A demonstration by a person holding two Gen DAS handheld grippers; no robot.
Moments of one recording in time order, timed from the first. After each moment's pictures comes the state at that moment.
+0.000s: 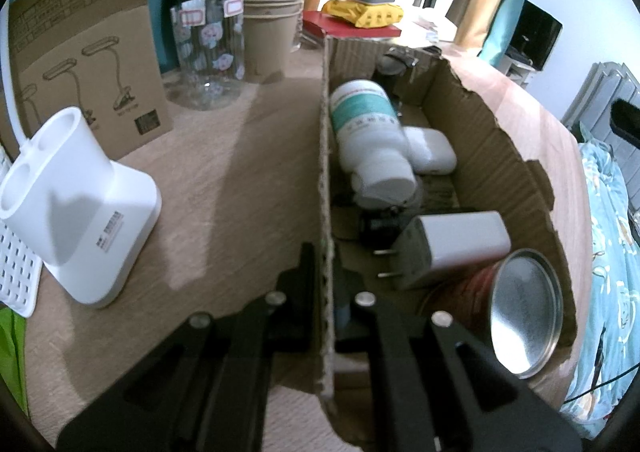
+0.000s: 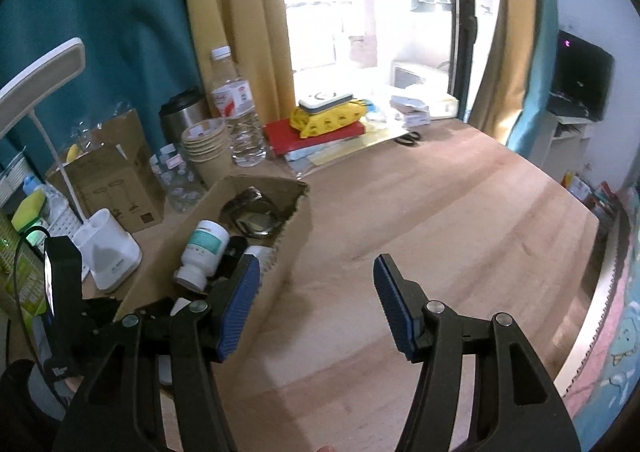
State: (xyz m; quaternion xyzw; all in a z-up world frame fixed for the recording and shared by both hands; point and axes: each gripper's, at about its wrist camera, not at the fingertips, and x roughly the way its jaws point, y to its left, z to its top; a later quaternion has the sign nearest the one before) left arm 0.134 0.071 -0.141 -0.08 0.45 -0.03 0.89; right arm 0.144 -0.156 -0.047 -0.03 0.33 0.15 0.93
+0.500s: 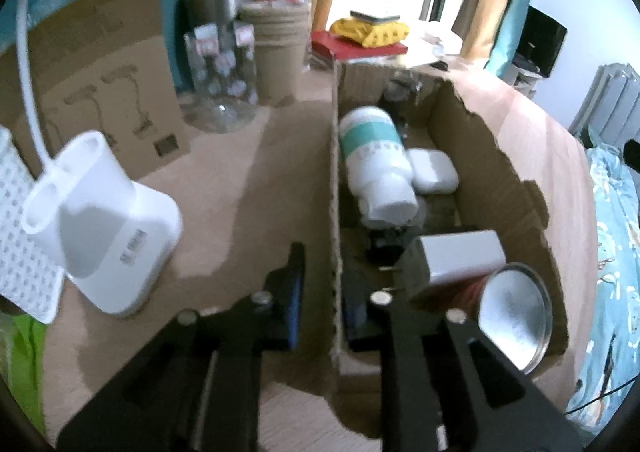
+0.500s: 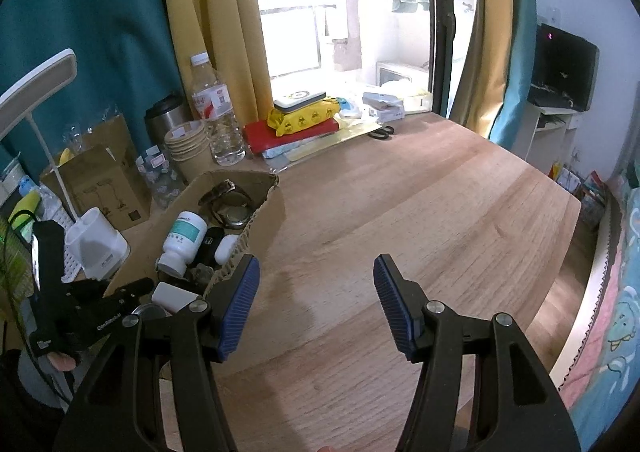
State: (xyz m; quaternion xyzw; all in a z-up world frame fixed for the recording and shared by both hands) left arm 0.132 0.073 -0.124 -0.06 0.43 0.00 0.90; right arm 0.131 -0.184 -0.050 -0.01 0.33 0.14 0.94
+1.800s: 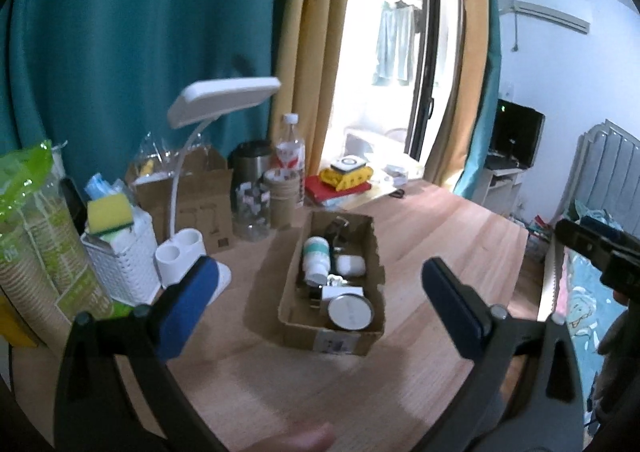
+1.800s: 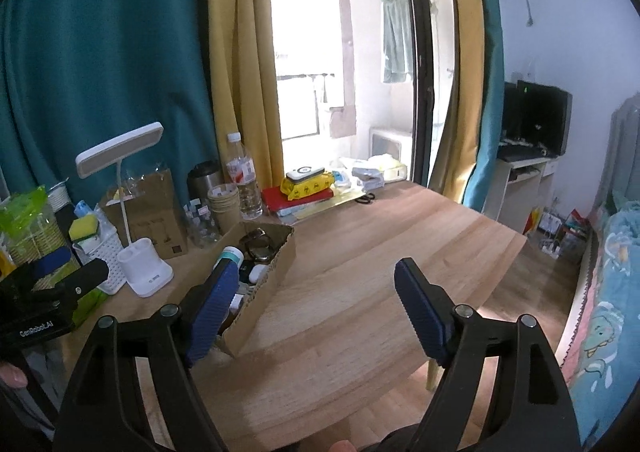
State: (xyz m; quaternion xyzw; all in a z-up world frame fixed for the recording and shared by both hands) left arm -0.048 0.022 0.038 -0.06 0.22 0.04 0.97; right arm -0.025 -0.215 0.029 -0.01 0.20 0.13 0.97
